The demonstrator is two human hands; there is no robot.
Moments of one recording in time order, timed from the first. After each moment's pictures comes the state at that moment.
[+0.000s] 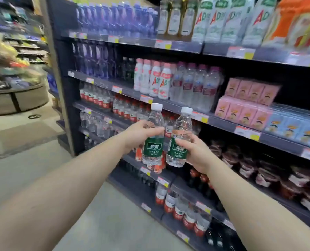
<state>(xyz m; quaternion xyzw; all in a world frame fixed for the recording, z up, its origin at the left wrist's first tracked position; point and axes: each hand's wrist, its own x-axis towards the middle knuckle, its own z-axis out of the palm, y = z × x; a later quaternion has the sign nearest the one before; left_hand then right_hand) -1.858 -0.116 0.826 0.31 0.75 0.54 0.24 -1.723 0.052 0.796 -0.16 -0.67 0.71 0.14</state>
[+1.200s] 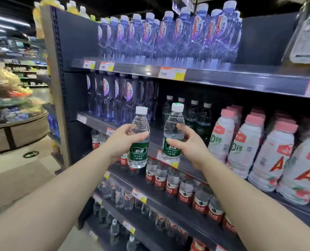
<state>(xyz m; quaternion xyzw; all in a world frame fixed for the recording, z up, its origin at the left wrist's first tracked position) -2.507 -0.105 0.873 0.28 0.73 0.61 0.14 -2.371 0.094 0.874 -0.10 -0.79 0.56 0.25</state>
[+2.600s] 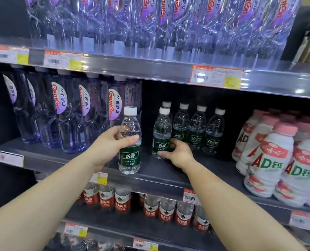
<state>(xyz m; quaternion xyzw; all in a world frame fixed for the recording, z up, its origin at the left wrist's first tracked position) -2.760 -0.030 0.876 0.44 0.64 0.57 0.26 -2.592 0.144 0.837 -0.41 -0.78 0.39 0.27</state>
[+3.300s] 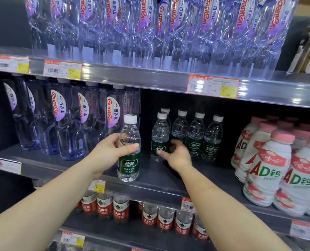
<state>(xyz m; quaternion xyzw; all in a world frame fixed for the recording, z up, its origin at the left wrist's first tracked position) -2.751 -0.029 0.879 0.44 0.63 0.58 0.26 -2.597 0.148 0.845 -0.44 -0.76 0.35 0.34</state>
